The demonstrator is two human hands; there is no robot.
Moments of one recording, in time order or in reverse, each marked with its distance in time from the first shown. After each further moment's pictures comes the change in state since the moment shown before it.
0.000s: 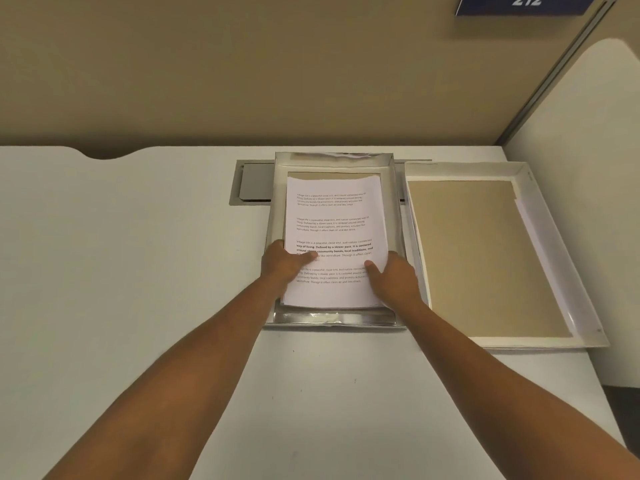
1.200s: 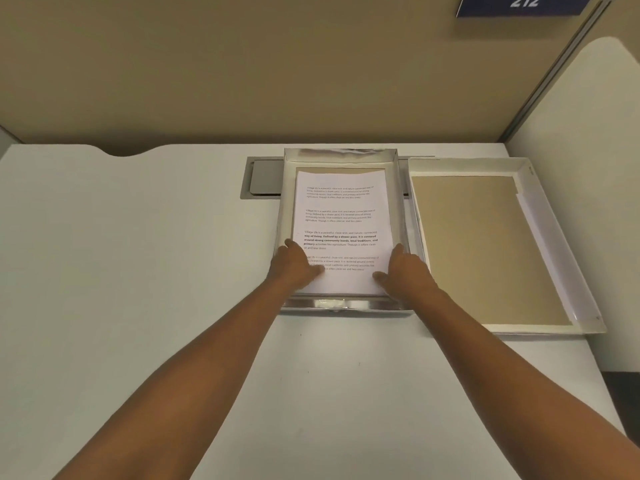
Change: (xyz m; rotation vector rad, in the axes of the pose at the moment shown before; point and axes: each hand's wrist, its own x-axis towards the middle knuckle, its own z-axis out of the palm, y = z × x) left_hand -0.036 0.004 -0.002 0.783 -0.044 0.071; right_hand -0.017 0.004 -0.020 -0.422 -0.133 -0.108
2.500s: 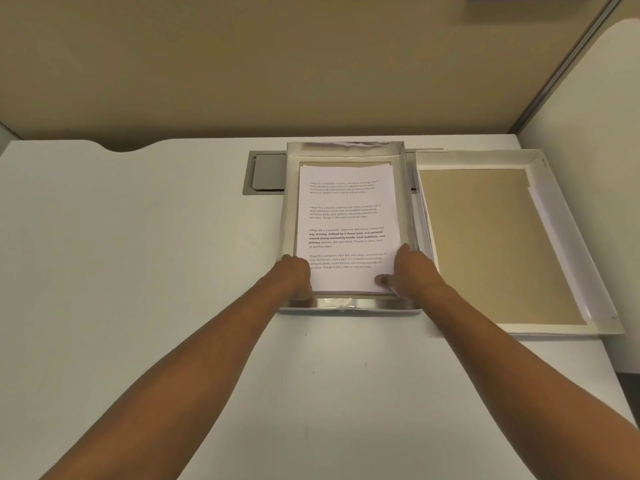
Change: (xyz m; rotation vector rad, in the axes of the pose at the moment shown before) left_hand -0.011 -0.007 -0.005 0.511 -0.231 0.143; right_hand 0.005 -0.005 -0.004 -0.014 -0.090 0.053
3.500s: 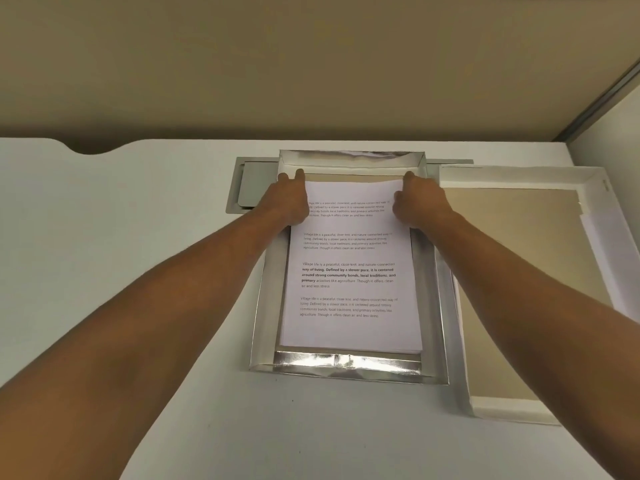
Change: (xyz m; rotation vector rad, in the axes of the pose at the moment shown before) left_hand 0.164 -0.015 -0.120 -0.168 0.322 -0.055; right_hand 0.192 -0.037 -0.079 -0.013 0.255 -0.120
